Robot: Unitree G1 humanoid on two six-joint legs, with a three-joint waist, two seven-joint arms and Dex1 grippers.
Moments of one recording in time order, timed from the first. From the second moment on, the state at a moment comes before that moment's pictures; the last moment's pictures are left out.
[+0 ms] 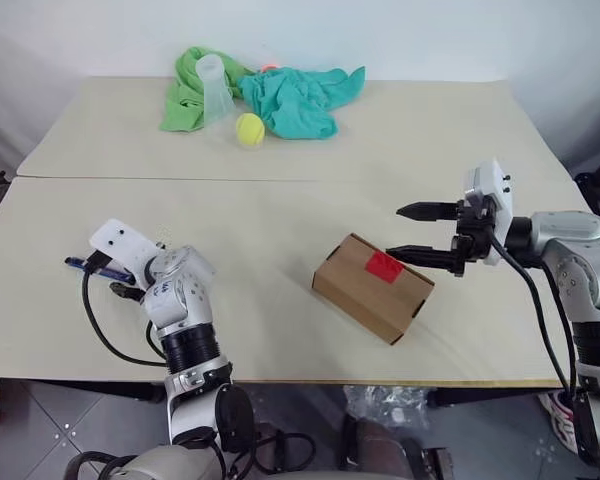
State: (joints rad) left arm -0.71 -0.14 0.57 0.02 -0.14 0.70 1.15; right arm -0.62 -0.80 -0.05 0.02 0.51 0.57 1.20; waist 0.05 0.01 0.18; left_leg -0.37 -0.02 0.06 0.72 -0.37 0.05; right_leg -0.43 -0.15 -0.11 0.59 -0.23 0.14
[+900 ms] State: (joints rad) left arm -0.71 -0.11 0.64 0.00 -0.14 0.69 1.13; right arm -0.61 -0.82 -0.05 0.00 0.51 0.57 1.18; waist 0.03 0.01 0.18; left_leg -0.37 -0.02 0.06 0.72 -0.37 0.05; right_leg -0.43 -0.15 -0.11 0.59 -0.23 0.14
